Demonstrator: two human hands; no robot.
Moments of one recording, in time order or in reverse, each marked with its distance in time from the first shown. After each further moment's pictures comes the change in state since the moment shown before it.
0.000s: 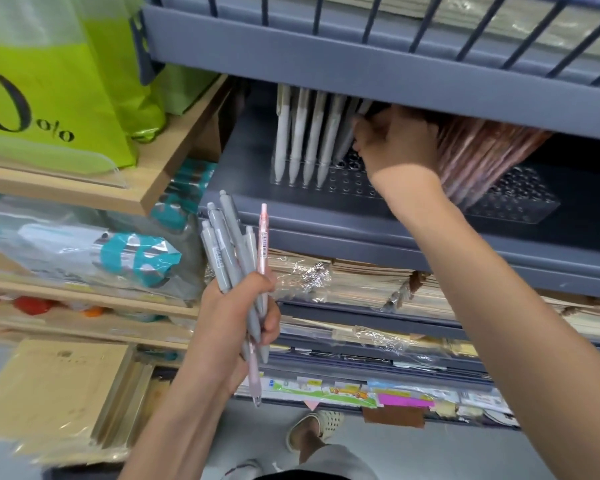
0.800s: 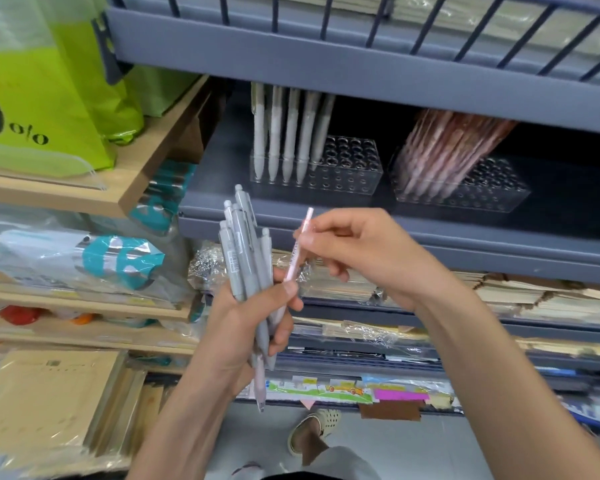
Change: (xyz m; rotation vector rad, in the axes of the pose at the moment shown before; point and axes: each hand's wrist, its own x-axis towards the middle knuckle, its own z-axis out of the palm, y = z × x) left_hand -0.006 -0.013 0.015 0.001 -0.206 0.040; right_hand -0.103 0.015 -0.041 0.627 -0.765 0.153
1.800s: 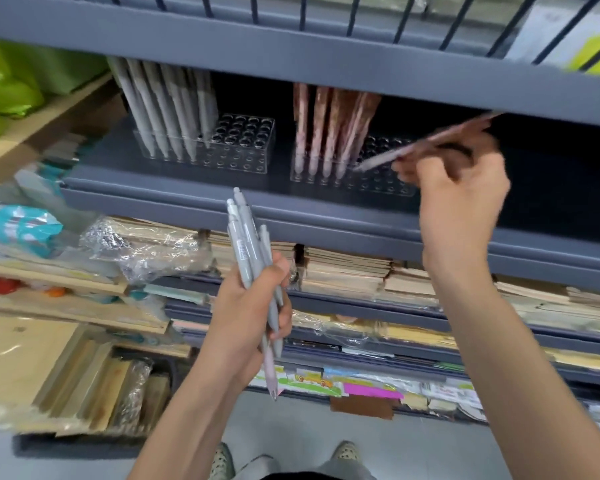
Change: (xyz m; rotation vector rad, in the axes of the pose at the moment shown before) left_hand 0.005 -0.088 0.156 0.013 0.192 -0.025; right_hand -0.059 0.047 -0.179 0.247 0.865 -0.393
